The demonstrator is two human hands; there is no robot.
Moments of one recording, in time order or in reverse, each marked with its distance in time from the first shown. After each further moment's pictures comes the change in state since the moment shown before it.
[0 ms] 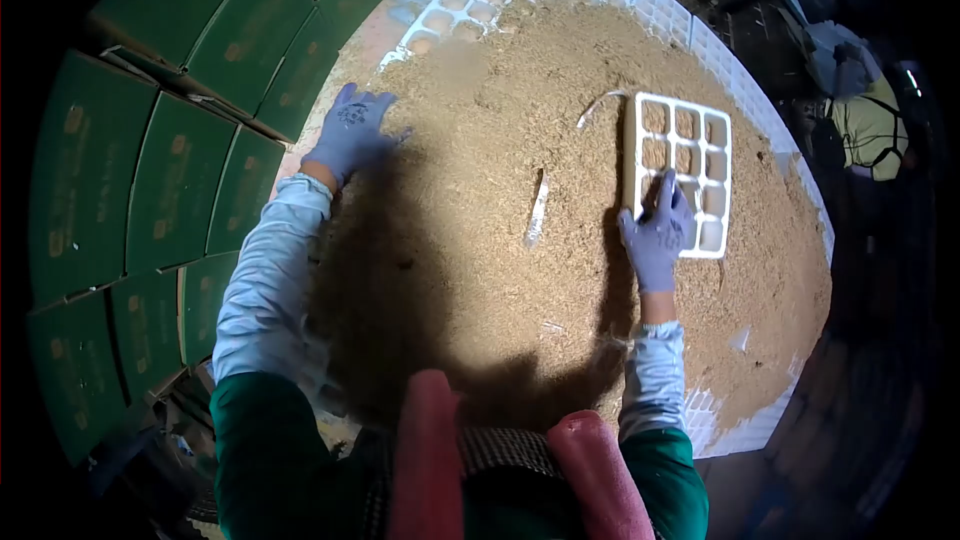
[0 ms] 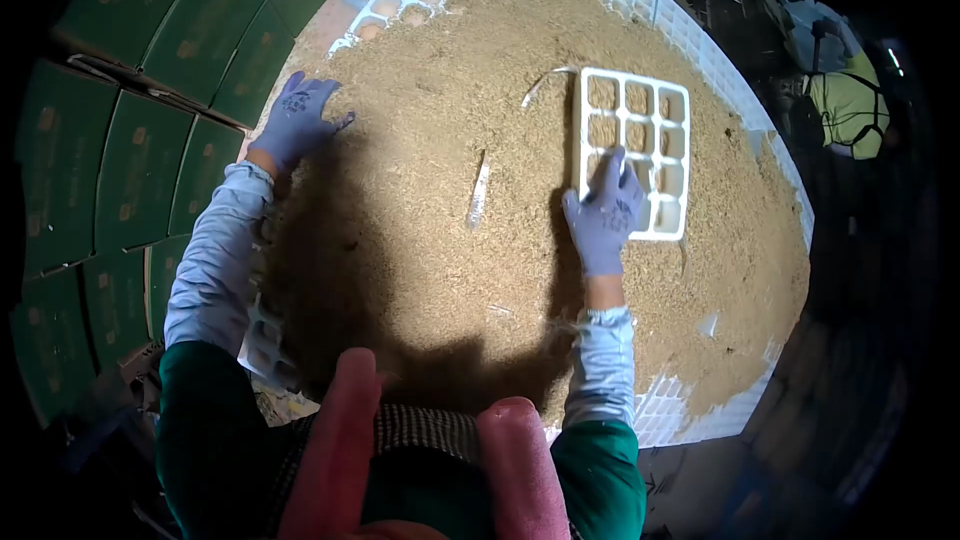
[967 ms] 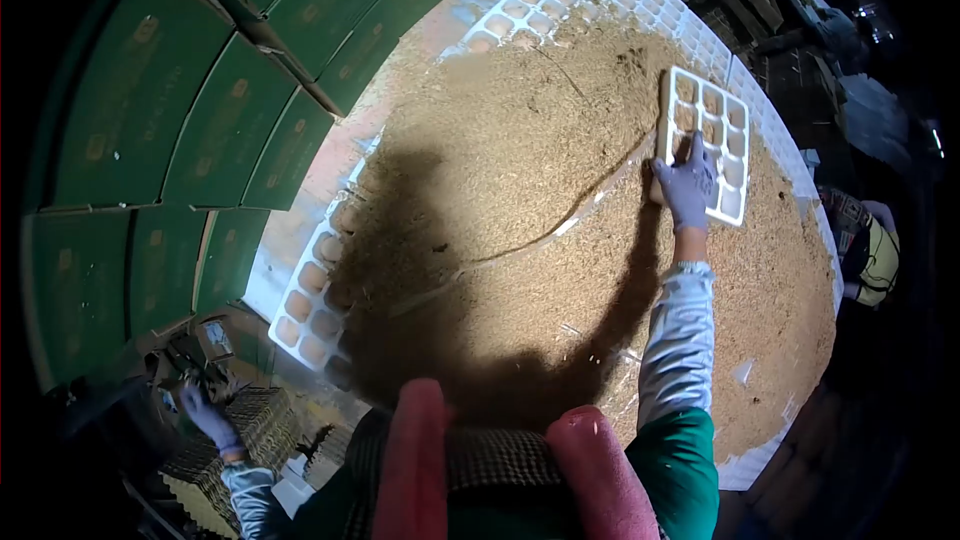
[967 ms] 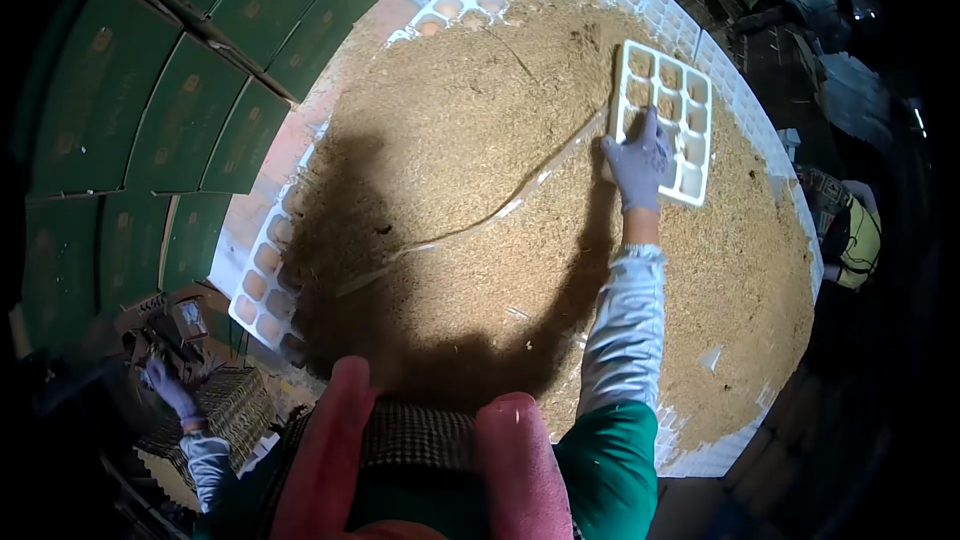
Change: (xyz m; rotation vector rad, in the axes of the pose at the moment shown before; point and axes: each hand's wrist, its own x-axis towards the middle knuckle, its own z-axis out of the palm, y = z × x) left_hand -0.536 -0.014 -0.056 -0.656 1.121 -1.532; right_hand 0.099 -0.013 0.023 0.080 -0.050 0.027
